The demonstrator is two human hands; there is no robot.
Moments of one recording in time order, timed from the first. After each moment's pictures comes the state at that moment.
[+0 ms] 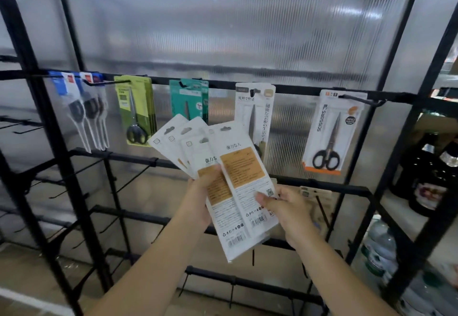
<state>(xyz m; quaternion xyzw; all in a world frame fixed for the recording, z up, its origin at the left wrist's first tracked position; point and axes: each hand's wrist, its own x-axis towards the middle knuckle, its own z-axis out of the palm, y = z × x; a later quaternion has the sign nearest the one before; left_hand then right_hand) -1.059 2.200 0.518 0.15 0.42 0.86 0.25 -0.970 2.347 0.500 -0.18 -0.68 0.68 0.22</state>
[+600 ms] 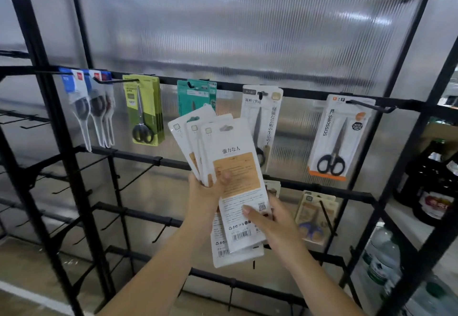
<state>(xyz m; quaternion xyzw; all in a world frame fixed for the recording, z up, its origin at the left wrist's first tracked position) -1.052 2.199 0.510 0.19 0.52 0.83 0.04 -0.962 2.315 0.489 -0.08 -0.69 0.69 0.19</state>
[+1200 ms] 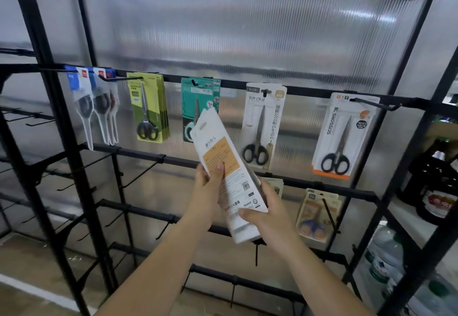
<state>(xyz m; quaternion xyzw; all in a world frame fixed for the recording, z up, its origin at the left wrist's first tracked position) -1.065 2.202 0.508 0.09 0.58 0.80 0.12 -0.969 2.300 0.502 -0.05 -0.74 0.65 0.18</state>
